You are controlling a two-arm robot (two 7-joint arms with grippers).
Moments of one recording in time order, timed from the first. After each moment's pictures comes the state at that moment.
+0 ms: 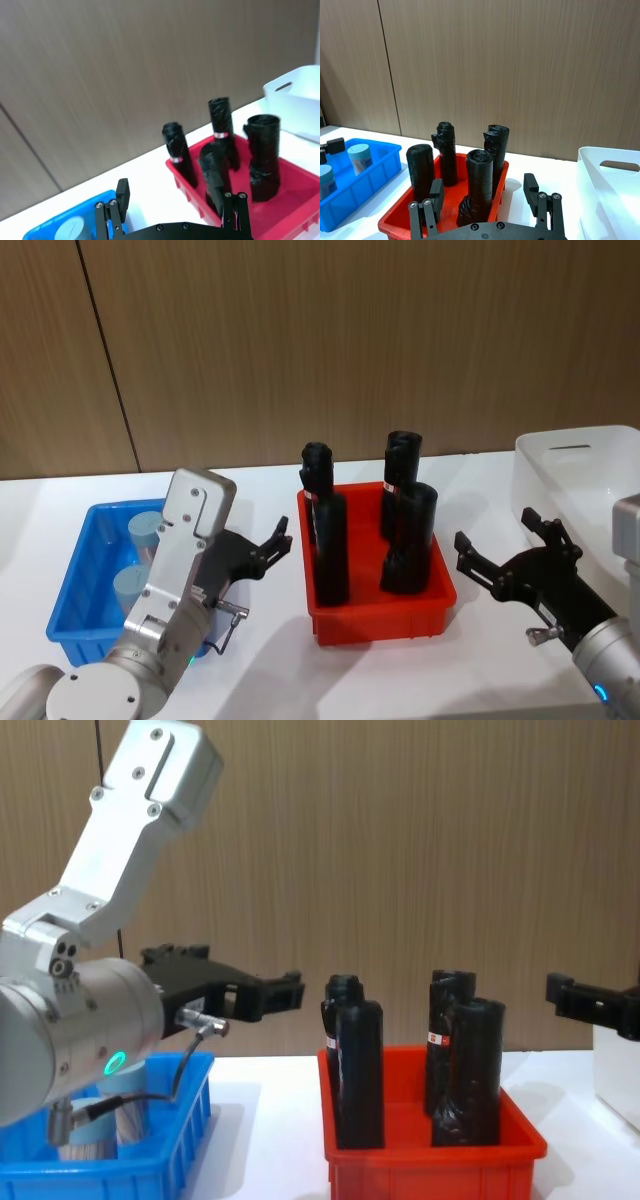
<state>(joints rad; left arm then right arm) -0.24 0.35 0.45 -1.66 -0.21 0.20 0.09 -0.01 0.34 -0.23 -1.77 0.29 0.03 0.07</state>
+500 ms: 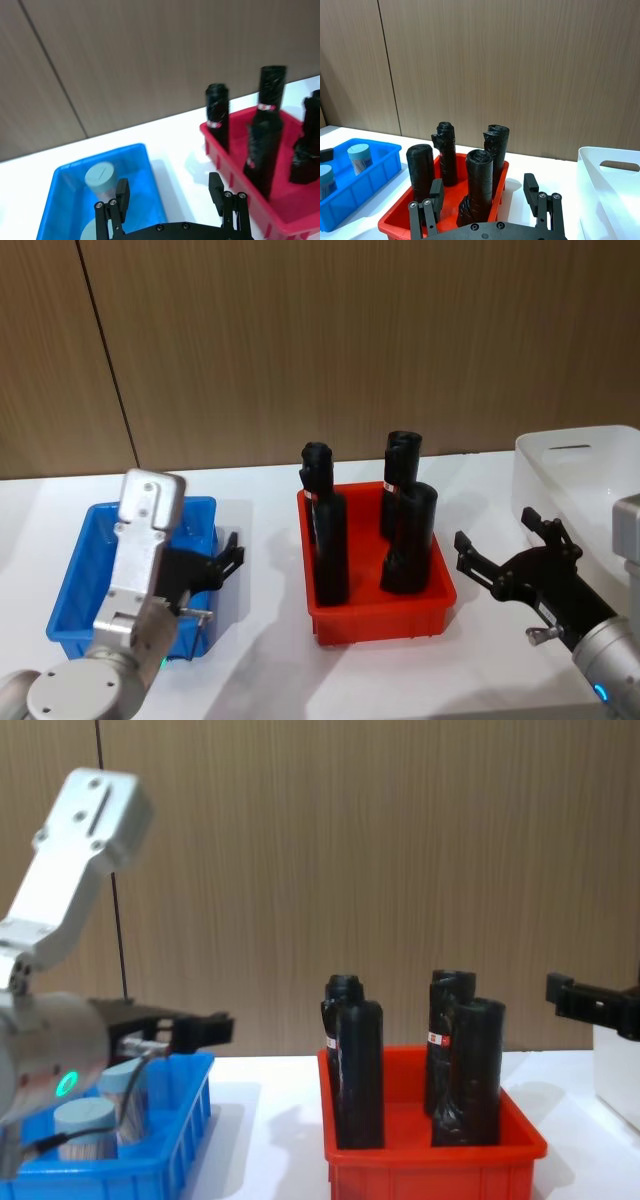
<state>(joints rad) -0.23 0.35 0.40 -1.65 -0.33 0.32 0.22 -0.01 0.34 -0.23 -1.77 0.29 0.03 0.07</state>
